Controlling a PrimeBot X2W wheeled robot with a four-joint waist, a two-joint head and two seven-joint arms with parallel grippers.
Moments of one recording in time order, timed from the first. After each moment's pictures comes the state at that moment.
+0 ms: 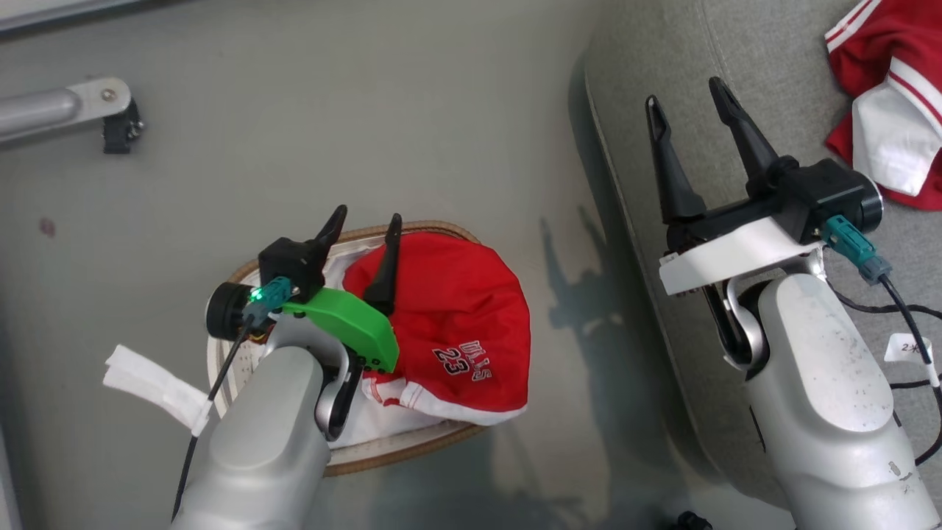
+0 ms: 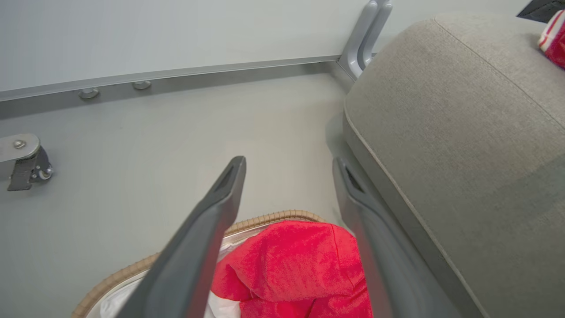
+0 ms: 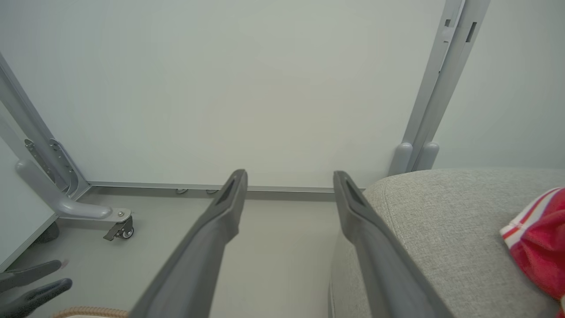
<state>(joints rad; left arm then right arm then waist) -0.59 0.05 -0.42 0.71 -0.39 -0.13 -0.26 -0.55 -0.05 0.12 0.25 0.14 0.13 -0.26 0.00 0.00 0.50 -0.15</state>
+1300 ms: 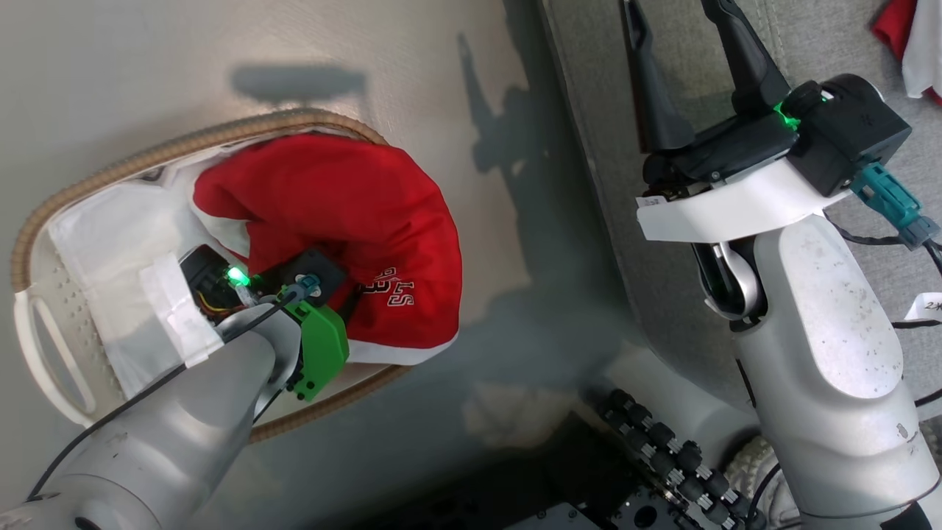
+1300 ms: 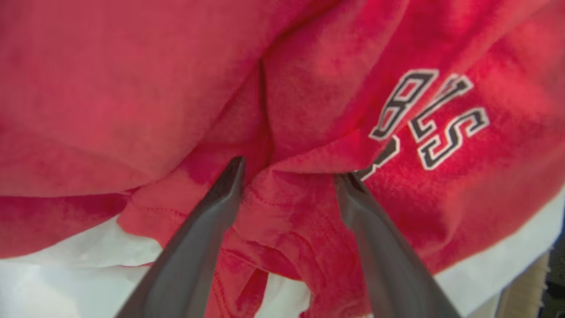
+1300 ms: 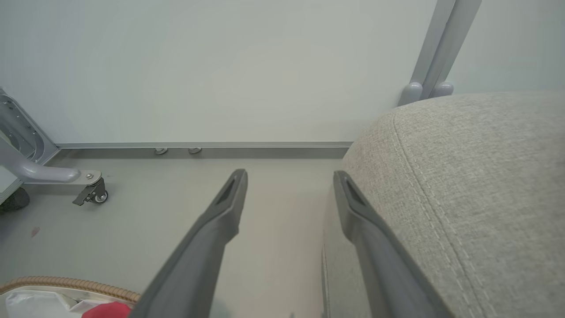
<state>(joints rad) -0.91 0.28 -1.28 1.01 -0.64 -0.13 -0.21 -0.68 -0.05 0.21 0.09 0.23 0.13 -0.26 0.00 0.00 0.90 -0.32</state>
